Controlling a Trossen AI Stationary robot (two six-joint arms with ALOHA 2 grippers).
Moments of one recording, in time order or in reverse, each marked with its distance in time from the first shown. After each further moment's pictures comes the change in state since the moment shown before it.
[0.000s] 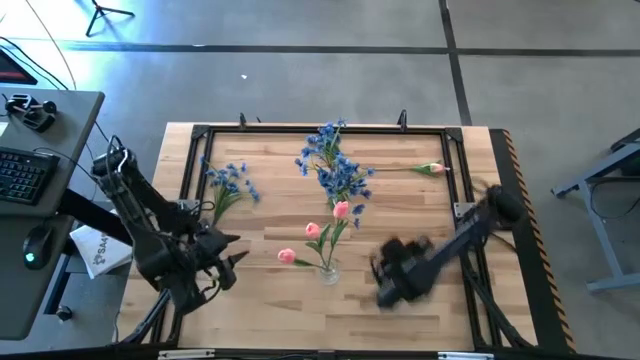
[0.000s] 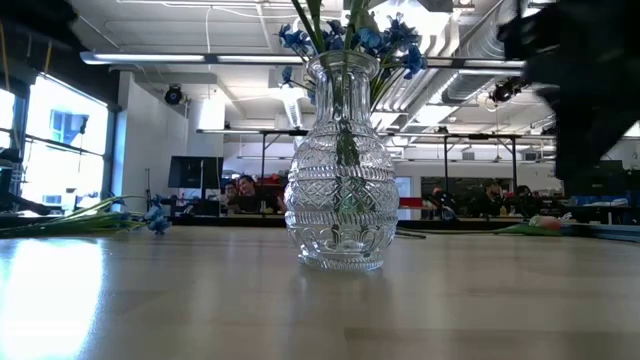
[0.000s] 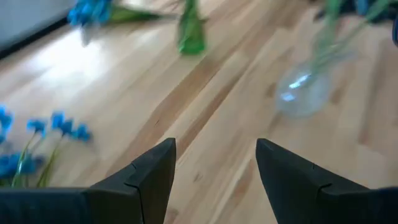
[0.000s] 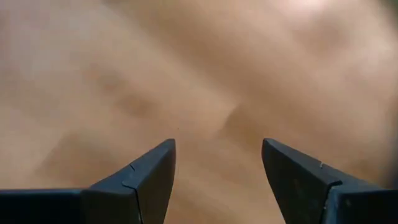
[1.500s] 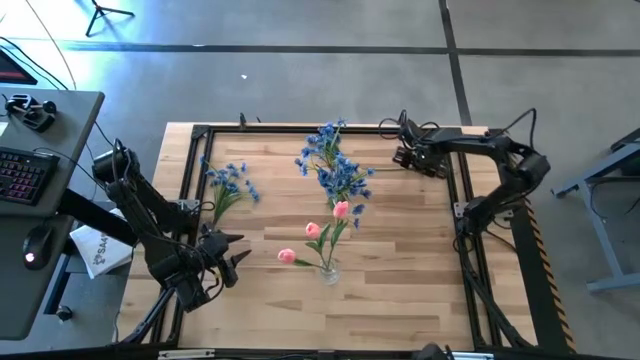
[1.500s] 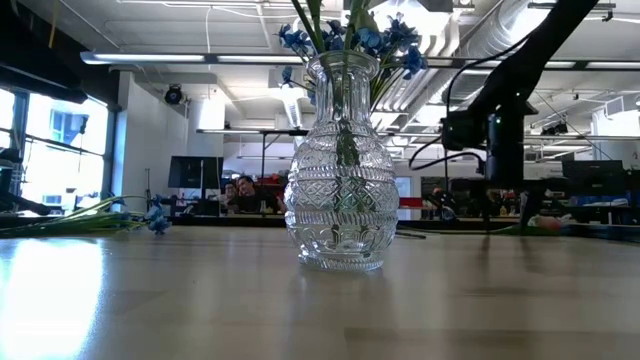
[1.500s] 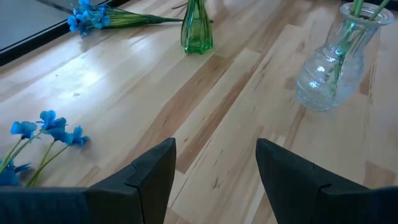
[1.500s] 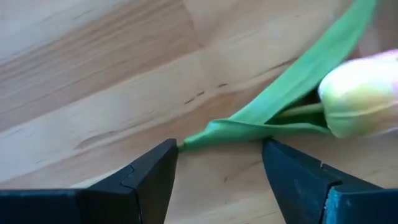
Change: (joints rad) left arm -0.034 0.001 -0.264 0.247 -0.111 0.033; right arm -1.492 -0.261 -0.501 0.667 -0.286 -0.551
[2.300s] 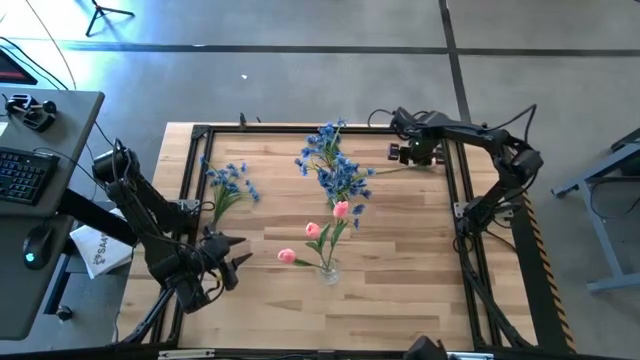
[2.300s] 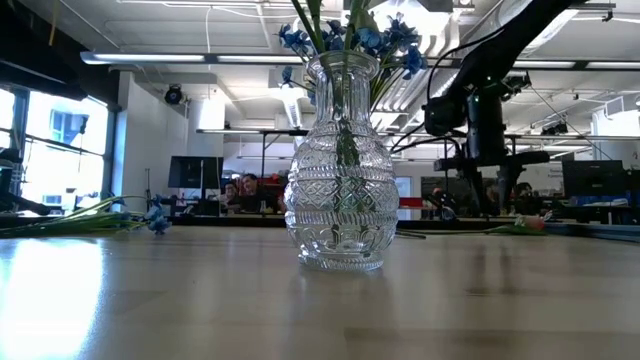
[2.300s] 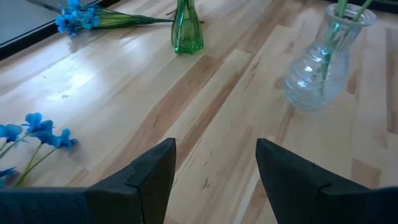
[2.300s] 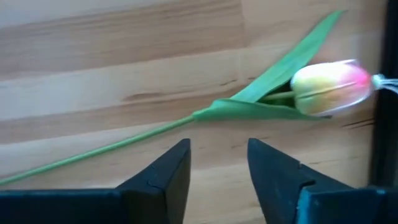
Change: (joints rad) left arm 0.000 0.000 0.001 0.060 0.001 0.055; right arm 0.033 0.055 0.255 -0.292 -0.027 -0.208
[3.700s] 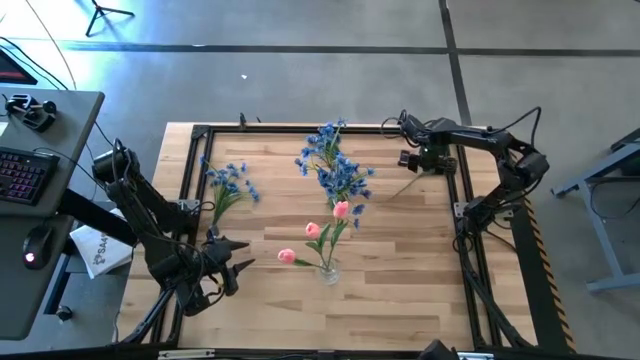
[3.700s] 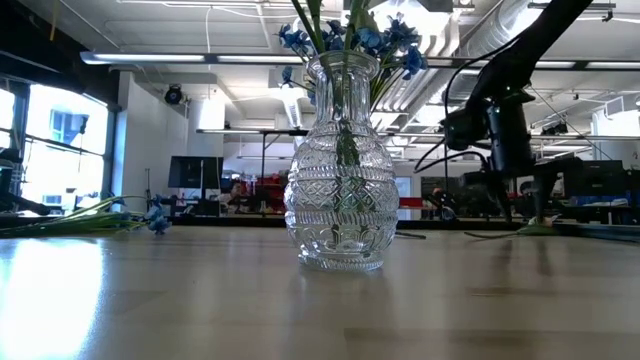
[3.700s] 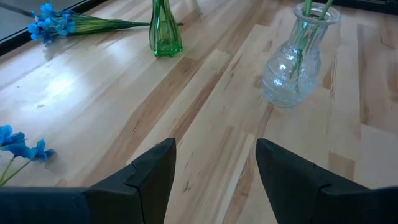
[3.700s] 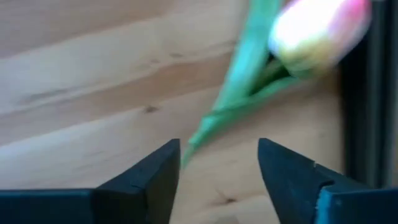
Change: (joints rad) left arm 0.000 0.000 0.000 0.118 0.004 0.136; right arm -0.067 -0.047 -0.147 0.012 -0.007 0.060
